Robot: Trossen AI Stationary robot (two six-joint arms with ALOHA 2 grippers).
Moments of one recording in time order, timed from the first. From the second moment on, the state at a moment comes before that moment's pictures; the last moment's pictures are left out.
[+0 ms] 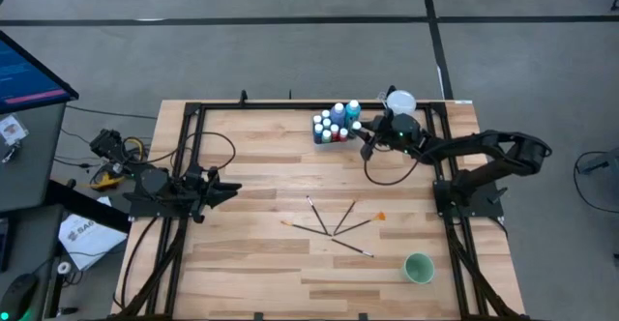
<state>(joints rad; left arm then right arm) -0.60 0.13 0.06 0.17 -0.64 -0.51 -0.54 1.39 0.39 0.70 0.02 -0.06</state>
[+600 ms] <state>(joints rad) -0.60 0.13 0.06 0.17 -0.64 -0.51 -0.54 1.53 0.39 0.82 -0.01 -0.03</state>
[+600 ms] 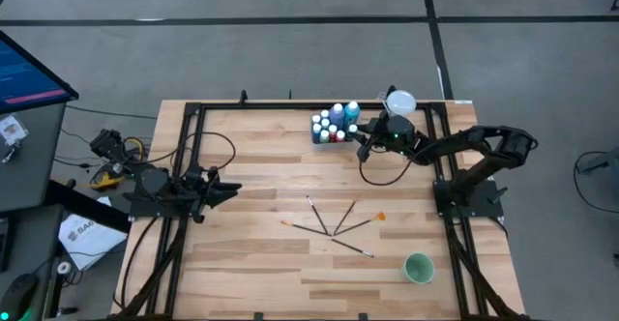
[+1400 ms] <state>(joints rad) -0.60 0.13 0.06 0.17 -0.64 -0.51 -0.57 1.56 0.39 0.80 -0.09 -0.08</state>
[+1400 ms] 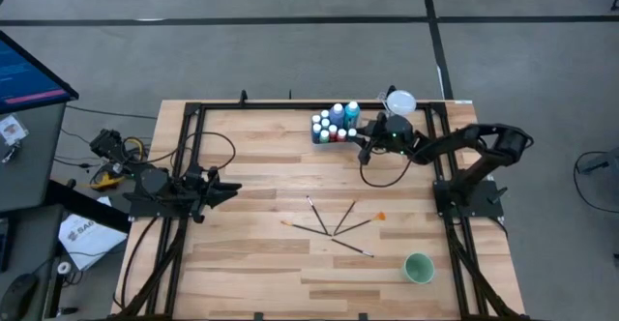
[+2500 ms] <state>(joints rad) -0.60 0.13 0.06 0.17 -0.64 -0.51 -0.58 1.41 0.39 0.83 -0.11 0.03</state>
